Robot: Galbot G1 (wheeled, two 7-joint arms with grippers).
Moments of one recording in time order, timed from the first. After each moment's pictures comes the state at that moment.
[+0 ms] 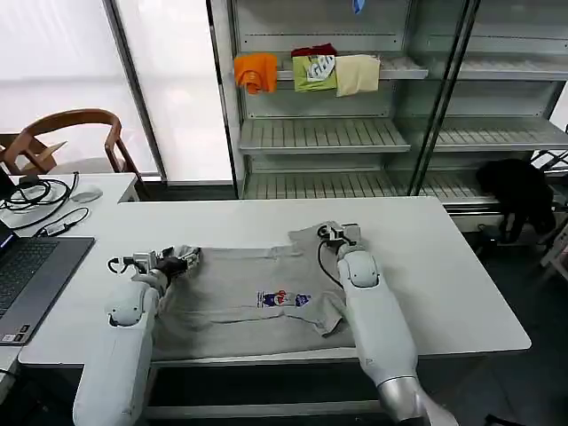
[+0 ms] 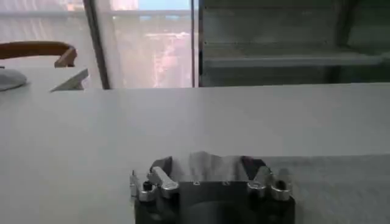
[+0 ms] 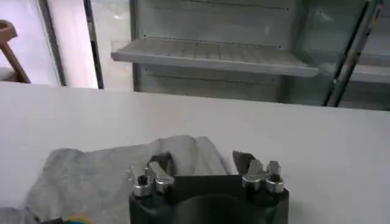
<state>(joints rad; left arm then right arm) 0.72 -1.32 -0.58 -1.31 -0.13 0.56 0.20 -0.46 1.61 0.43 1.01 -0.06 -0.49 -0.02</state>
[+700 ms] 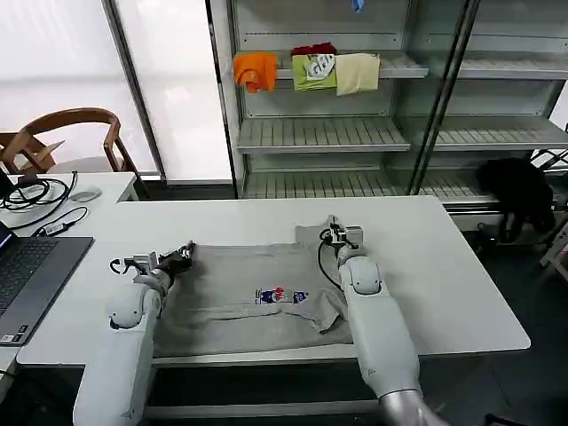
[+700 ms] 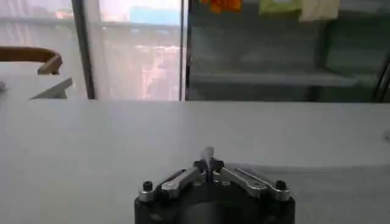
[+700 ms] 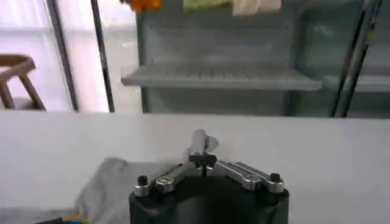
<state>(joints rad) 0.75 -1.32 -0.60 -1.37 -0.24 0.43 0.22 -0.59 1.61 0.43 1.22 0.04 -0.34 -0.01</state>
